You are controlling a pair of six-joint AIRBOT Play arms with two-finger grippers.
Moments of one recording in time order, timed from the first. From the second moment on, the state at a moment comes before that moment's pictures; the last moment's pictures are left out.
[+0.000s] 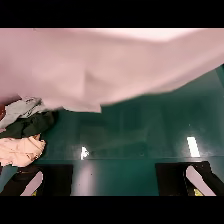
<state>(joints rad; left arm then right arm) 0.10 -0.77 1.97 0.79 -1.14 -1.78 -0.43 -0.88 2.12 -1.02 1.34 1.33</state>
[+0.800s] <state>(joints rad) -0.12 -1.40 1.16 0.62 -0.57 -1.44 -0.25 -1.68 1.60 -1.10 1.35 1.42</state>
